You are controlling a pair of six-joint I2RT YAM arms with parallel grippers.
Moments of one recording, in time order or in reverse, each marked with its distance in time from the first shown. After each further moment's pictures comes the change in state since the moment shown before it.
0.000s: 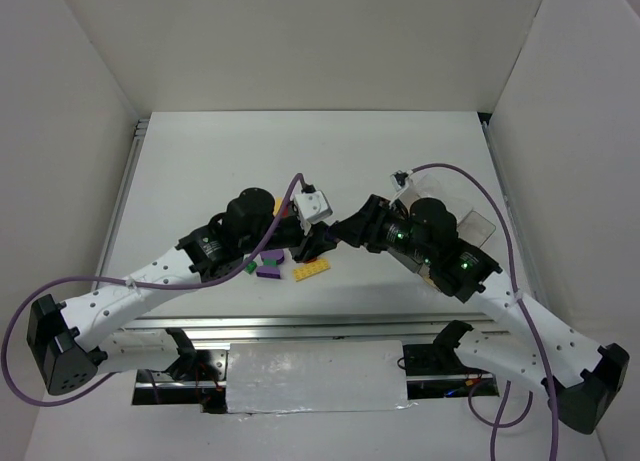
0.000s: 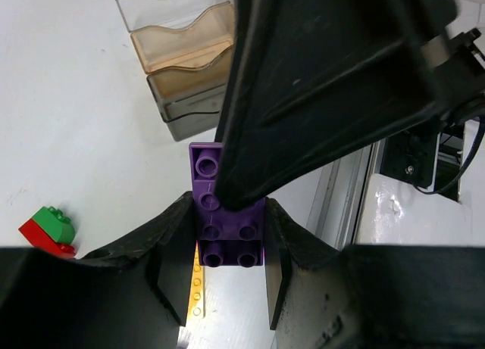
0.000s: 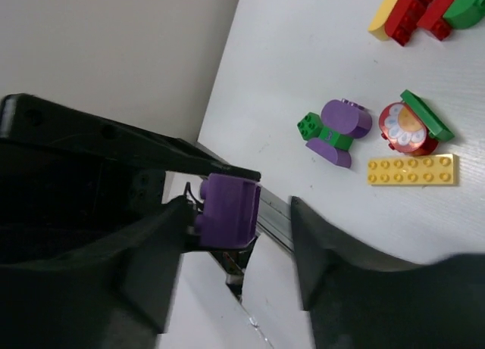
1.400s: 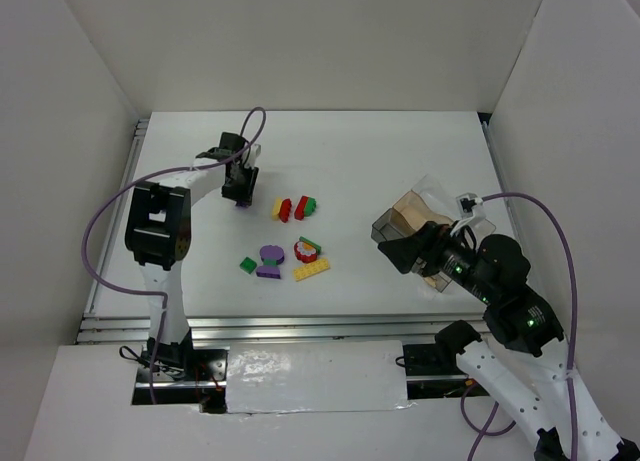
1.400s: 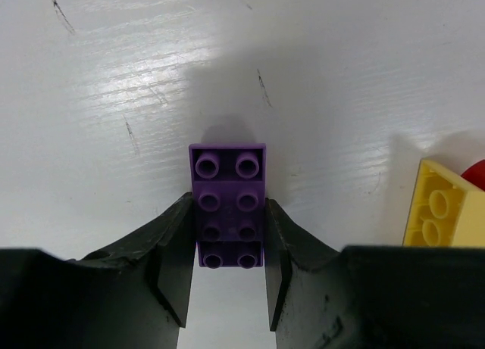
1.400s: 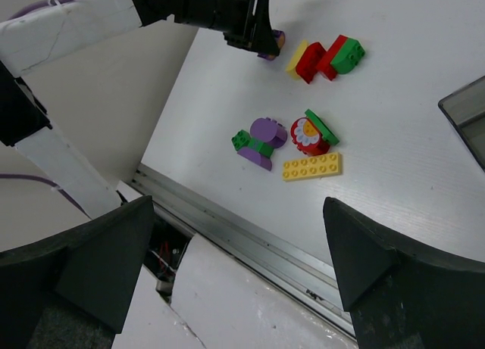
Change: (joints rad) left arm 0.689 0.914 0.491 -0.354 -0.284 -0.053; right arm -0.224 -0.398 0.009 -0.369 -0.025 -0.249
